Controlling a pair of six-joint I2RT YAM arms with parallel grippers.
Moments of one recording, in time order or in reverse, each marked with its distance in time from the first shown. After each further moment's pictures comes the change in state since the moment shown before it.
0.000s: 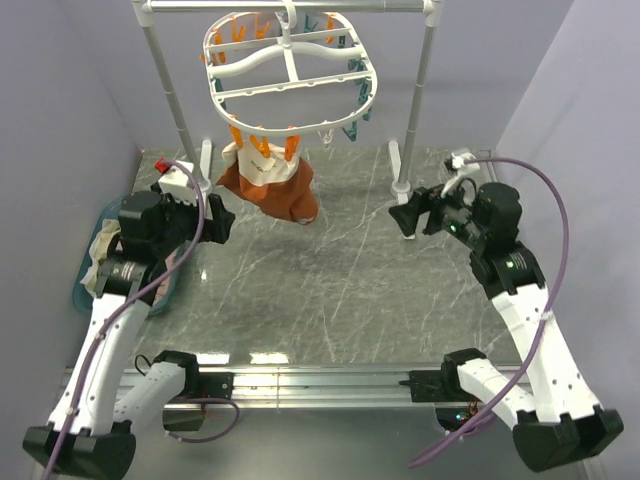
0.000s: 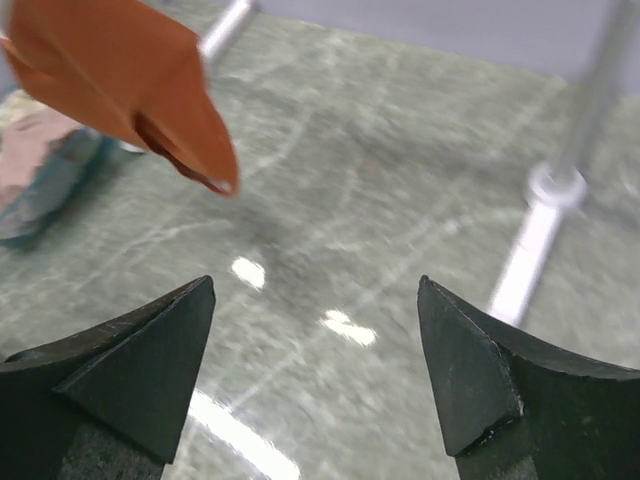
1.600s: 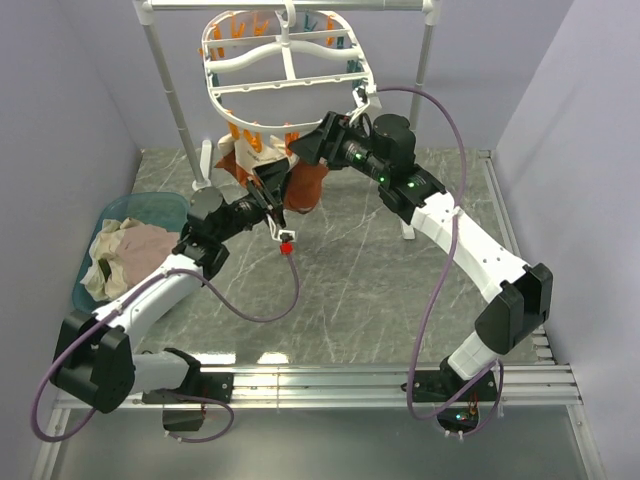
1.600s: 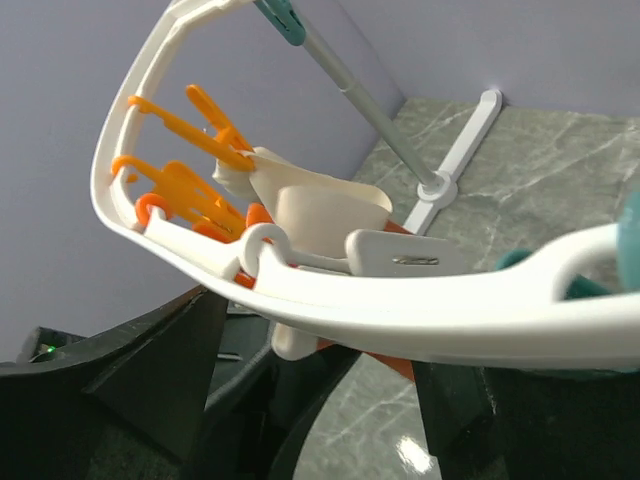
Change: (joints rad) left arm -0.261 0.418 -0.187 1.019 0.368 1.654; right arm 0.358 0.651 0.496 0.366 0.111 0.547
